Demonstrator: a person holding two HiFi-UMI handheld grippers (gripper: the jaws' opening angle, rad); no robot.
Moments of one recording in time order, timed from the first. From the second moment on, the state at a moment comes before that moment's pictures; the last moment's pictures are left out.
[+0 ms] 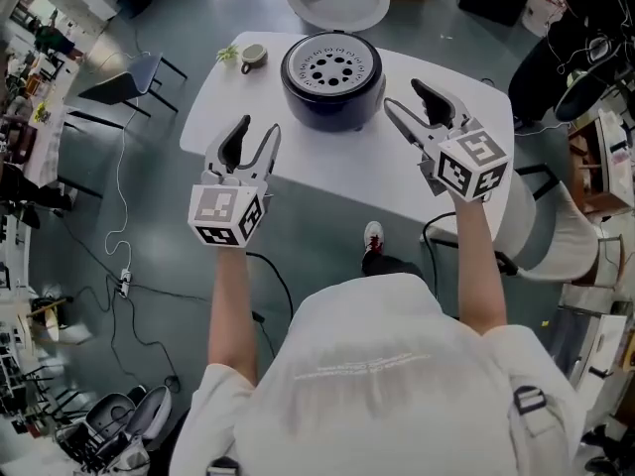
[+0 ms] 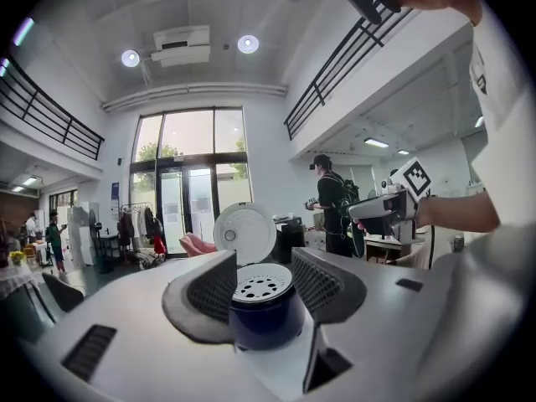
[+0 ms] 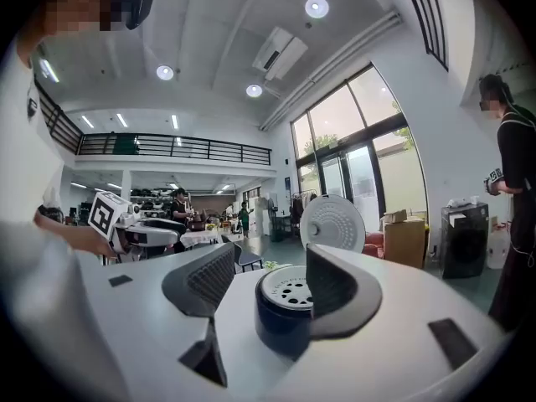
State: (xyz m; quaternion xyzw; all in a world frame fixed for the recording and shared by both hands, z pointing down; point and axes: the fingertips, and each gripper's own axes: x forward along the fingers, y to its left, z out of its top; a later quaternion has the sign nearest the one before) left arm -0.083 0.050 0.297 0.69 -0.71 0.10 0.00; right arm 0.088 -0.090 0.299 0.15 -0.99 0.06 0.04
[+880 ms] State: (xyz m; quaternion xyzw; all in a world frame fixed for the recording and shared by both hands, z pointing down) left arm -0.109 -0.124 0.366 0.69 -0.69 0.21 0.10; right arm 0.051 -0.239 0.382 0.13 -0.97 0.19 0.07
